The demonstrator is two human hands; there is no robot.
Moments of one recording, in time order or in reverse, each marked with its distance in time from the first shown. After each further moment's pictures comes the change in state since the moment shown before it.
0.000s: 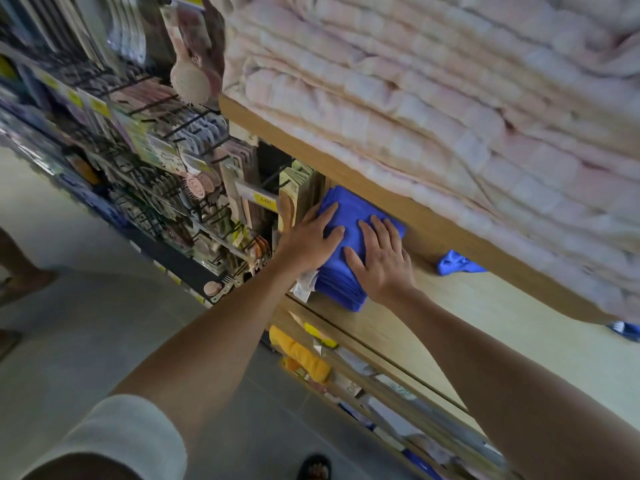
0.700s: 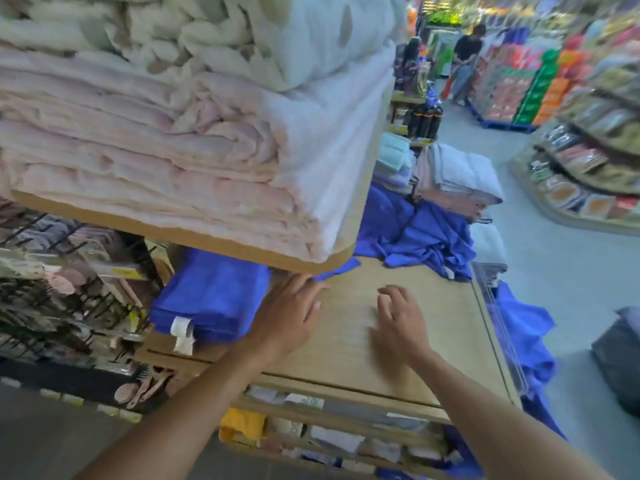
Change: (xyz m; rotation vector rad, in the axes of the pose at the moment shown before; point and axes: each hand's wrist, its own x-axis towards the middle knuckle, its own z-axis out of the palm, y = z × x) left_hand -0.090 0.161 0.064 0.001 0.221 0.745; right_hand -0.157 0.194 -0.065 0.343 0.350 0.428
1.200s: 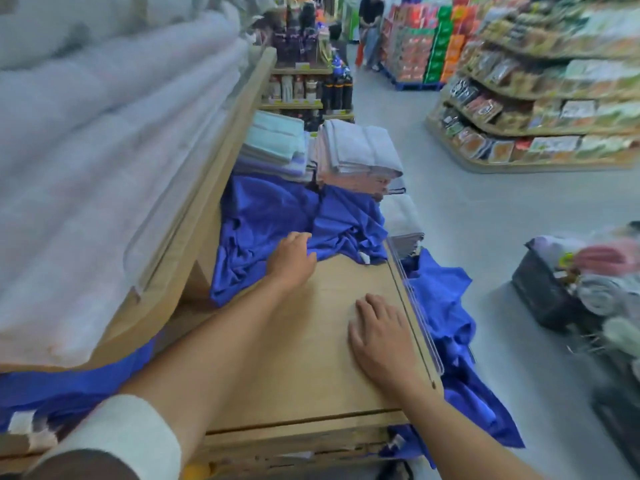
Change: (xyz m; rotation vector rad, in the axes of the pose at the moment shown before) left_hand 0.203 0.074 0.157 -0.047 -0.325 -0.235; right_hand -0.027 0.101 -0.060 -0.453 -0.035 0.111
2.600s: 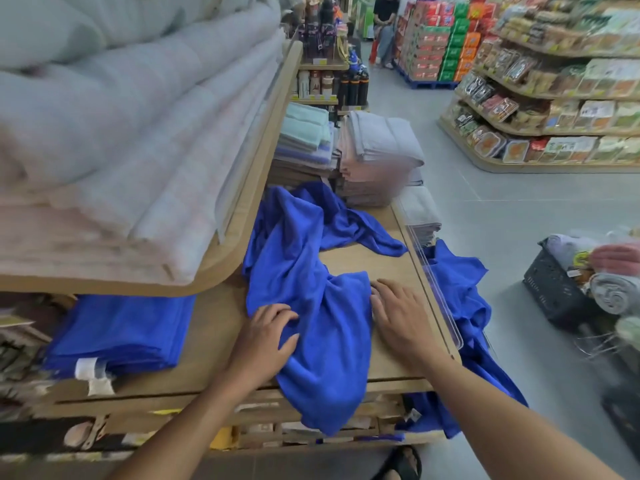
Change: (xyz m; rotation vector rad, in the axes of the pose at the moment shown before) left_hand -0.204 -0.097 0.005 -0.006 0.098 0.274; right_hand -0.004 -0.003 -0.006 0.093 0.035 -0.091
